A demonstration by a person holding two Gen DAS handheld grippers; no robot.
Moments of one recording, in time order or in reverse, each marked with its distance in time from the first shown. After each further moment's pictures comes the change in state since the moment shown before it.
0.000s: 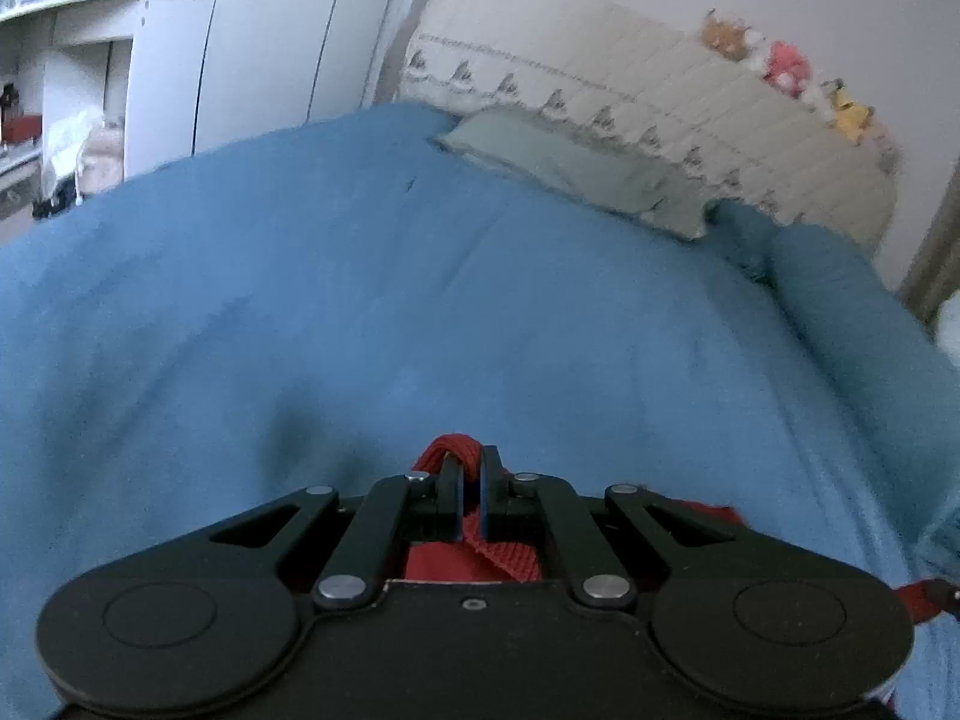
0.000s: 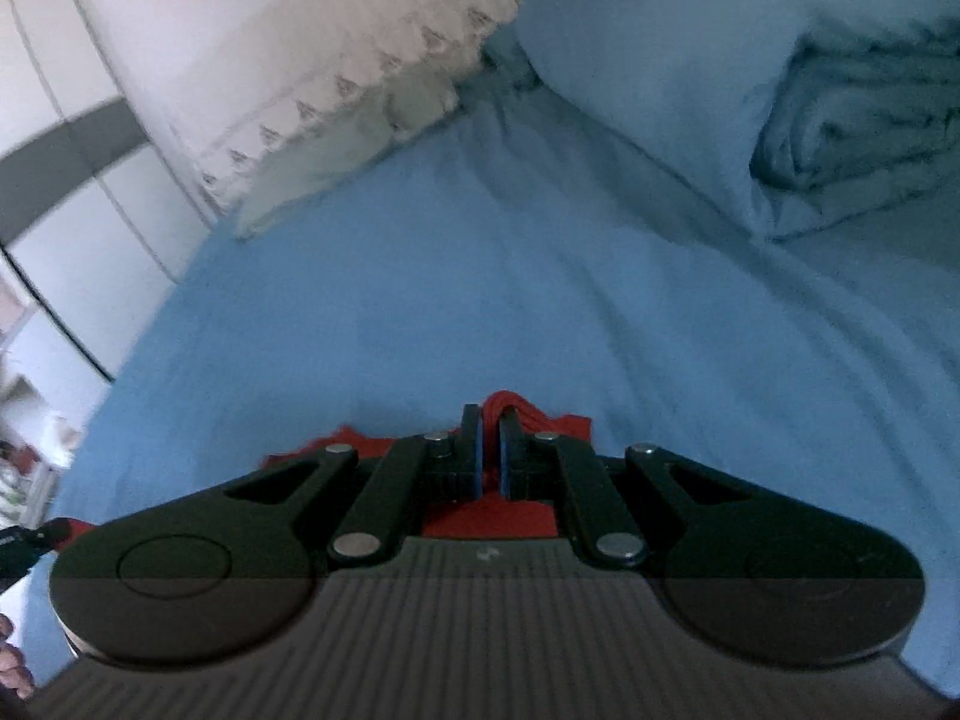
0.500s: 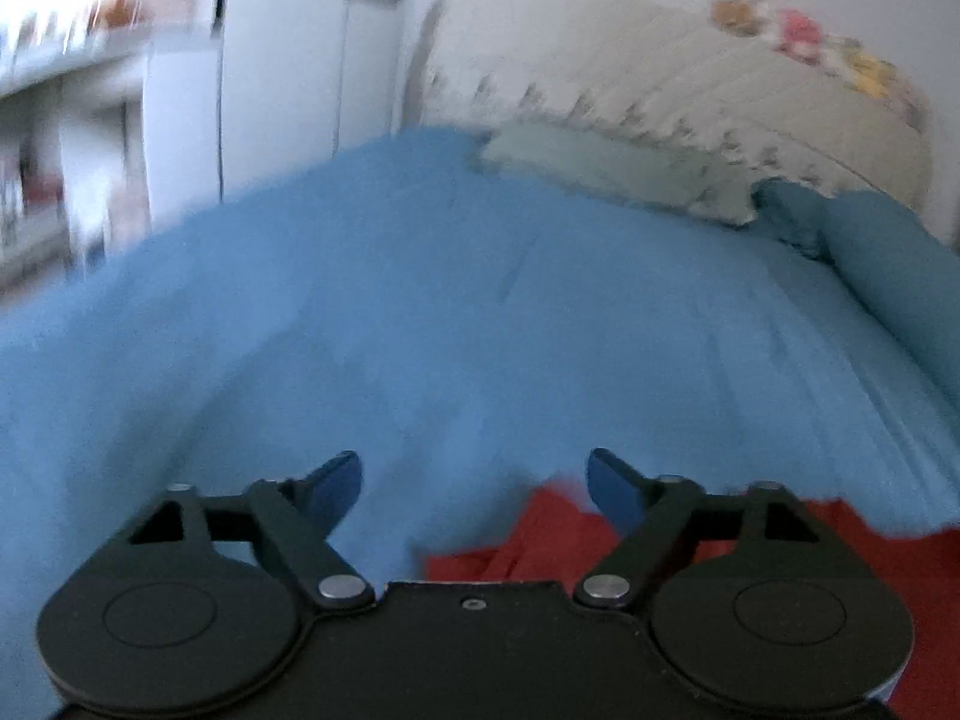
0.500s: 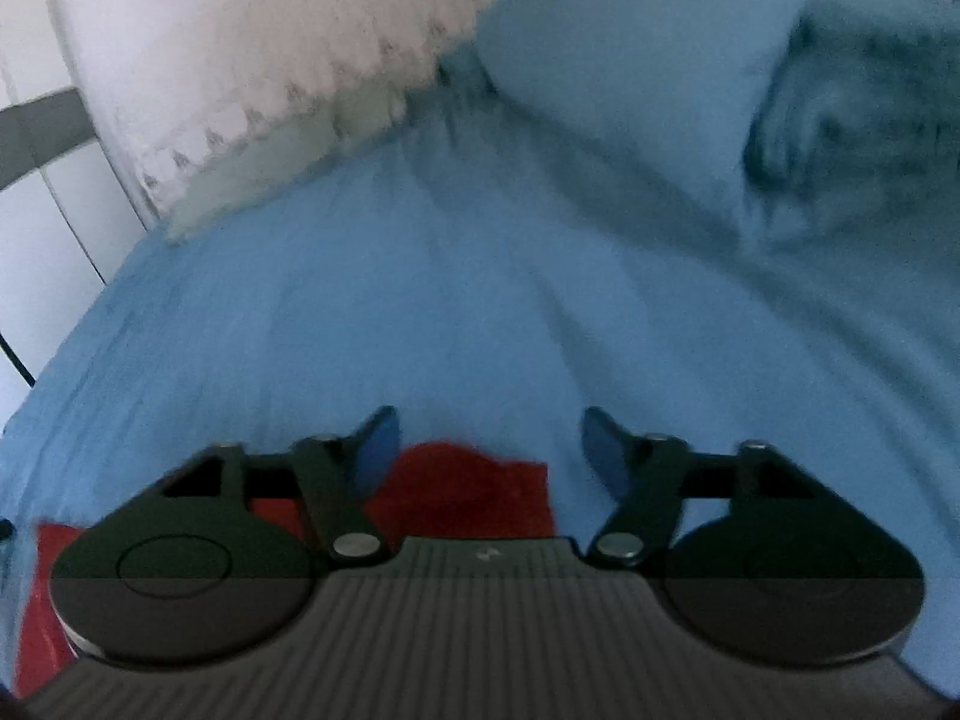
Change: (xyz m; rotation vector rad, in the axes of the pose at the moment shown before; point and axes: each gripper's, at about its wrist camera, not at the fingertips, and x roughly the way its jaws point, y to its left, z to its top) left arm -0.003 0.005 -0.014 0.172 -0.111 0.120; right arm 0.047 -0.007 -0.018 -0.067 -0.118 -0.094
